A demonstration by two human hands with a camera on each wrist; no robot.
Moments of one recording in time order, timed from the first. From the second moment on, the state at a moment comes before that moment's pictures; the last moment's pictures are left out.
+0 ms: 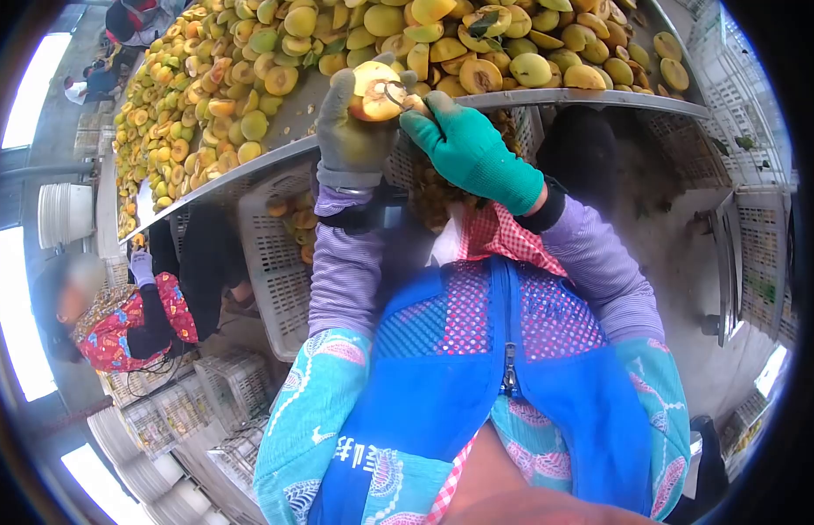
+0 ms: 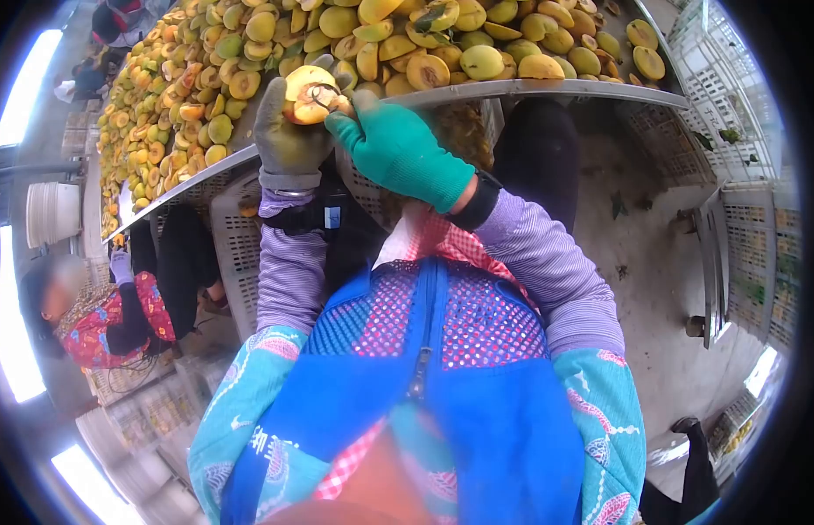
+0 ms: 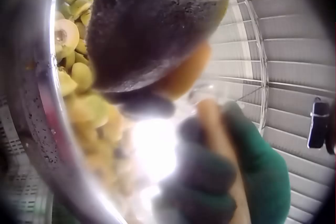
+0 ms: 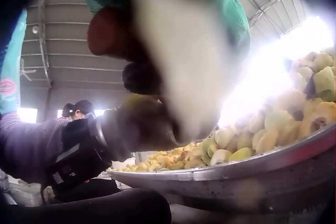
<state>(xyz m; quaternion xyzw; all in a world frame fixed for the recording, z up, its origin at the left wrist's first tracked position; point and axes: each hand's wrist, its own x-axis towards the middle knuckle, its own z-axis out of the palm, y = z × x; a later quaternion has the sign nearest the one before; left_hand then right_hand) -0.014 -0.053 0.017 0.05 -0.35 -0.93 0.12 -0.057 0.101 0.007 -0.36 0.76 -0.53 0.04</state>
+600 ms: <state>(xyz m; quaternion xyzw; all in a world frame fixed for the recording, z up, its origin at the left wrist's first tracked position) -0.009 -0.033 0.017 0.10 -0.52 -0.82 0.22 -0.031 0.102 0.012 -0.34 0.76 -0.55 0.04</state>
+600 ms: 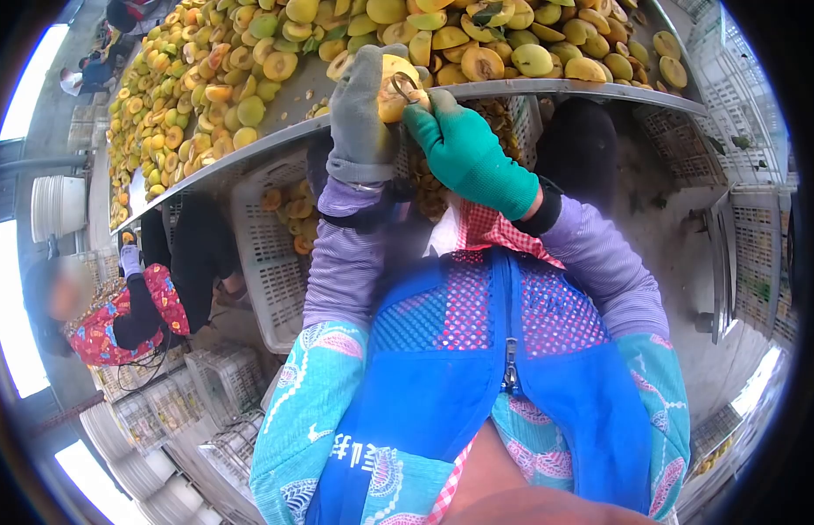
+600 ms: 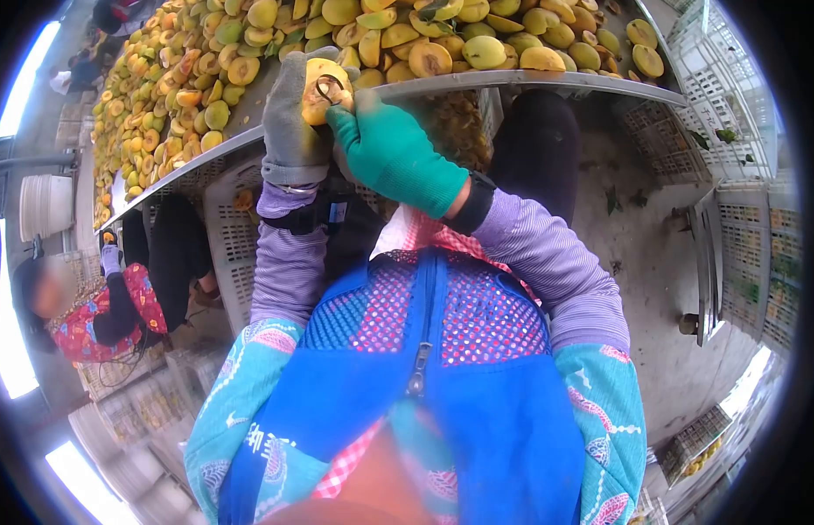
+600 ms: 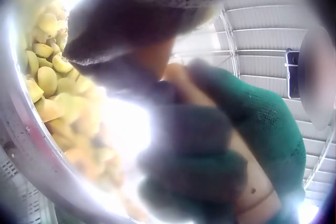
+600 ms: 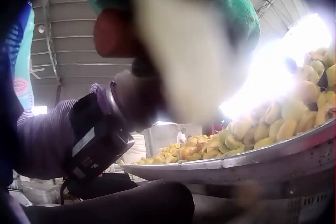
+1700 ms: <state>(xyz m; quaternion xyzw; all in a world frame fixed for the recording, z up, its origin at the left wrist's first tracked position) -0.010 -0.016 0.028 0.10 -0.57 -0.78 0.23 -0.025 0.101 -0.007 -0.29 0.62 -0.71 0.19</state>
